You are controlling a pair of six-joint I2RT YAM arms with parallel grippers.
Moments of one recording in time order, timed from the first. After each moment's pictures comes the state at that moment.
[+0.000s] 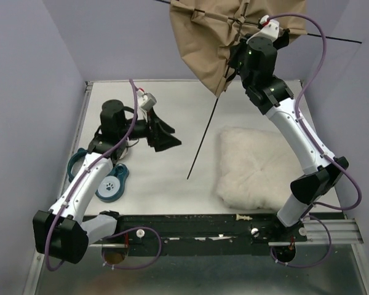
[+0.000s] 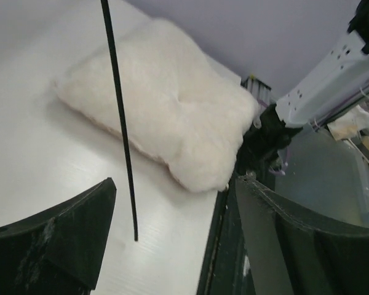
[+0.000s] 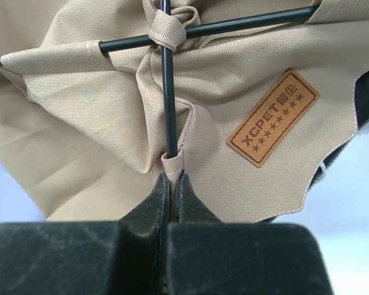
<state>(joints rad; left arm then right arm) -0.24 1.13 1.00 0.00 1.08 -0.30 0.51 1.70 1.97 -0.26 0.49 0.37</state>
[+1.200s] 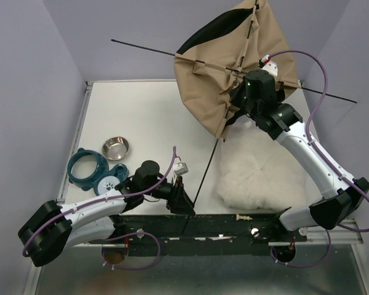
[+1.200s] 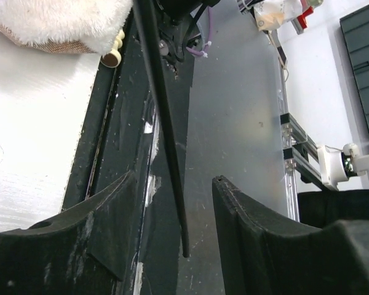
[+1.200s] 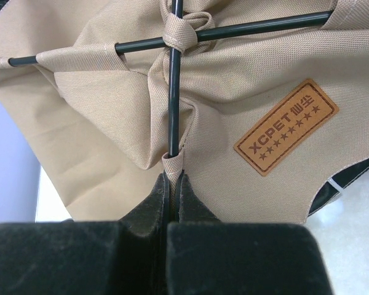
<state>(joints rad) -0.83 1.01 0.31 0.36 0.90 -0.60 0.55 1.43 1.55 -0.50 0.42 0.65</state>
